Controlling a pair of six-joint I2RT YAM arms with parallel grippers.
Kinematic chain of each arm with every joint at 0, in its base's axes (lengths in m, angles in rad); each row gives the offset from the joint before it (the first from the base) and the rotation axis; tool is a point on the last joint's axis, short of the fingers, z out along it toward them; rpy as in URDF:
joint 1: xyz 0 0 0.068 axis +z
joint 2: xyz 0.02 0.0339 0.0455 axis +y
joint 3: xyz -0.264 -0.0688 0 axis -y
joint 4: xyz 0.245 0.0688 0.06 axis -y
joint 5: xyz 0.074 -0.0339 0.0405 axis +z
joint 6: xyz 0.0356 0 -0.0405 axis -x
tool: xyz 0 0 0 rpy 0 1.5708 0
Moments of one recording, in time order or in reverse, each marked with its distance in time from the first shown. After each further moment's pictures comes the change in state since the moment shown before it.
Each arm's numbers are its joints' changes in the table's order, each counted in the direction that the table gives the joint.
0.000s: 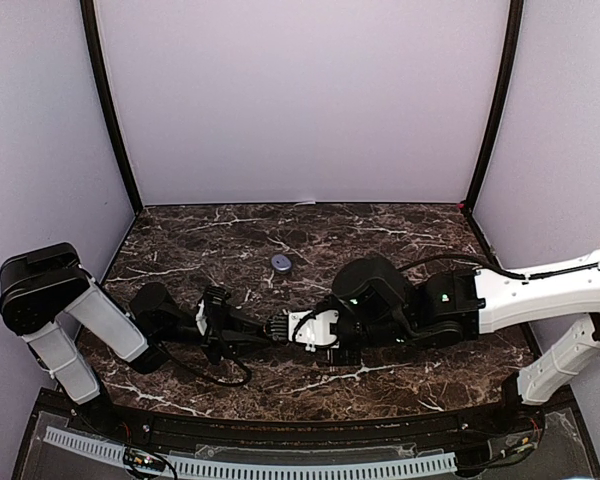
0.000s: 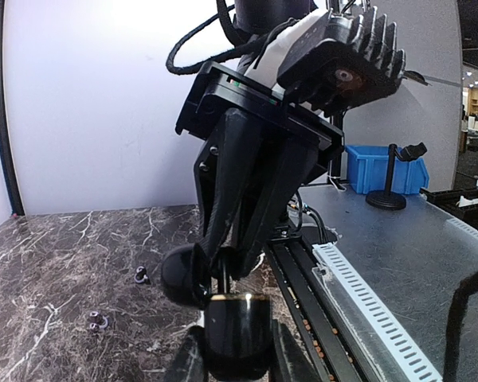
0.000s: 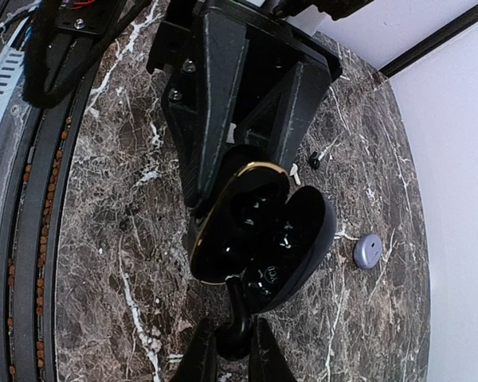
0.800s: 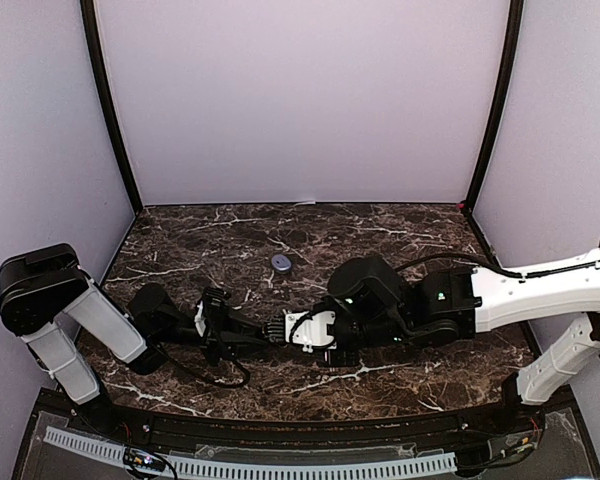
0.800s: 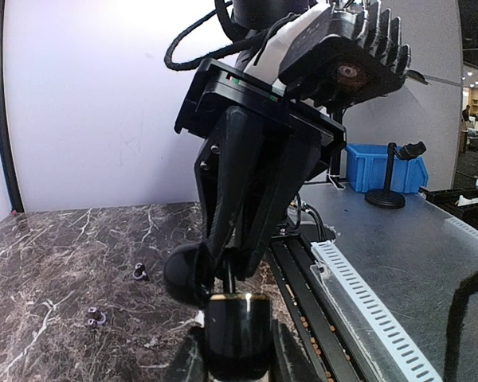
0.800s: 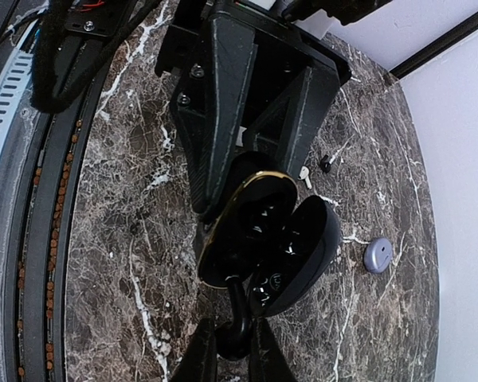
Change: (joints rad) left arm 0.000 -0.008 -0.013 0.000 0.001 0.000; right arm 0.000 0.022 0.027 -0.020 0.039 -0.015
